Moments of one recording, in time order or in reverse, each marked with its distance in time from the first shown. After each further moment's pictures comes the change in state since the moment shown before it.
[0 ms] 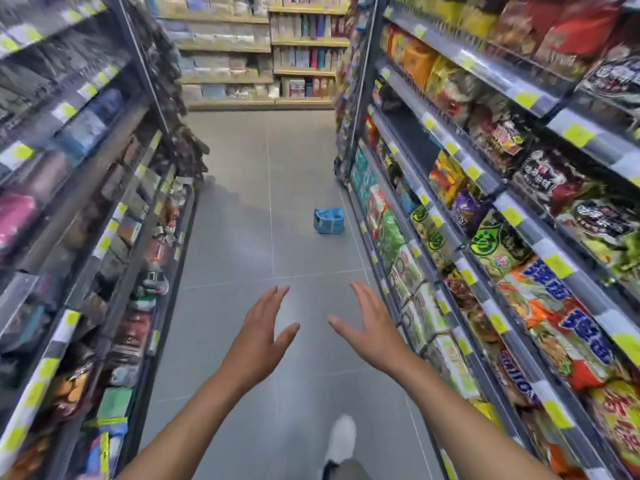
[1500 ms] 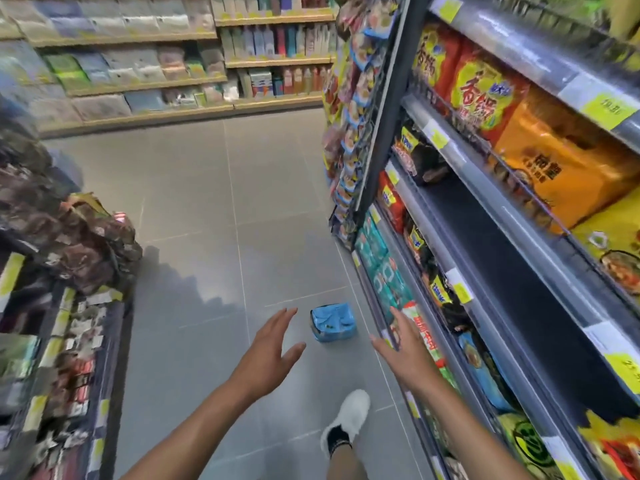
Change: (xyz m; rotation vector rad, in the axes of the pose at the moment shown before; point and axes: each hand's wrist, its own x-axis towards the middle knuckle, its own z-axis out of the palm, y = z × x) left_hand 0.937 -0.156 -0.038 -0.007 -0.331 -0.076; right_hand 0.886 0.105 -0.128 0.200 0.042 0.395
